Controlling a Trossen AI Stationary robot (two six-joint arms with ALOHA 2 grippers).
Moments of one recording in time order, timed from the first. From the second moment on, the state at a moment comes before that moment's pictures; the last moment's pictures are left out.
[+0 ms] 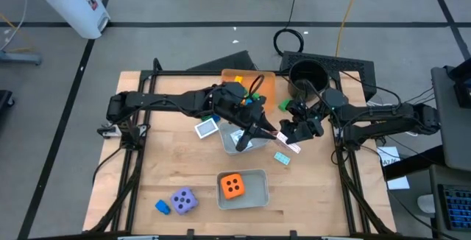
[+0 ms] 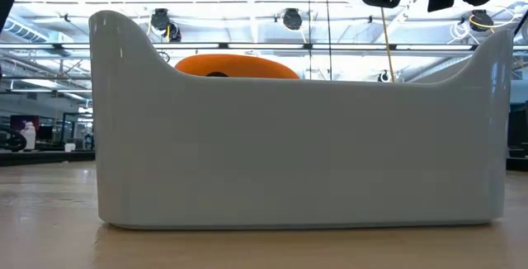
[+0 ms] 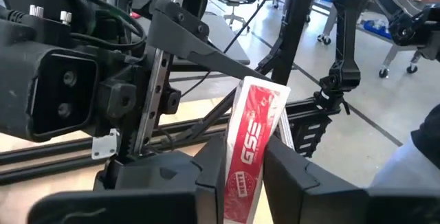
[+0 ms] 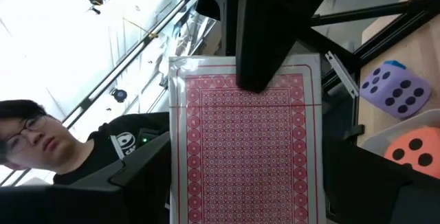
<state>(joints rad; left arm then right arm) 0.02 1.81 1.73 -0.15 0.44 0.01 -0.17 1.02 0.59 0.67 -0.86 1.20</state>
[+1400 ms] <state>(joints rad) 0.18 1.79 1.73 -0.85 0.33 -0.07 -0.50 1.01 0.59 0.66 -0.84 1.08</state>
